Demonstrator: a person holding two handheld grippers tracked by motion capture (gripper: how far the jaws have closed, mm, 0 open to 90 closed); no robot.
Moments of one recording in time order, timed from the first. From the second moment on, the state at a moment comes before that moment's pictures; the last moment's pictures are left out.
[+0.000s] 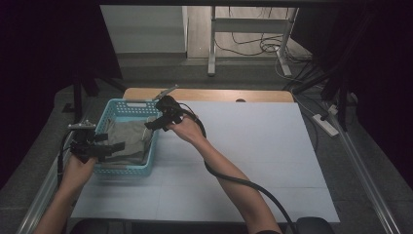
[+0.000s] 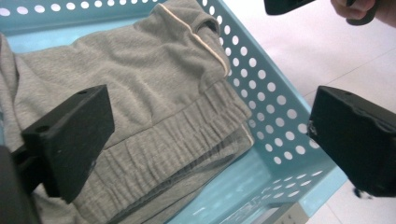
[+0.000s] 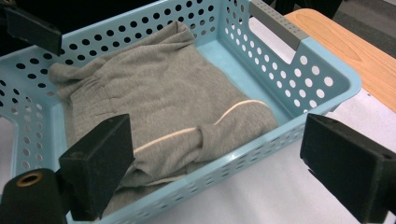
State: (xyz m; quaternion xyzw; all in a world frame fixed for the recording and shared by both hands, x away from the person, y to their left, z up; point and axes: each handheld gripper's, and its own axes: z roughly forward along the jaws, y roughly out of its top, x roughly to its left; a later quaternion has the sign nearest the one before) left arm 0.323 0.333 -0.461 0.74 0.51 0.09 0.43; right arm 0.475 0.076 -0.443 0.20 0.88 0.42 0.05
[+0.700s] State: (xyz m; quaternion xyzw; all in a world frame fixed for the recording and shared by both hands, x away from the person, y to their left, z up) left arm 0.308 0.322 -0.458 0.76 0.47 0.07 0.45; right arm 0.461 0.071 -0.439 0.18 0.89 0.42 0.03
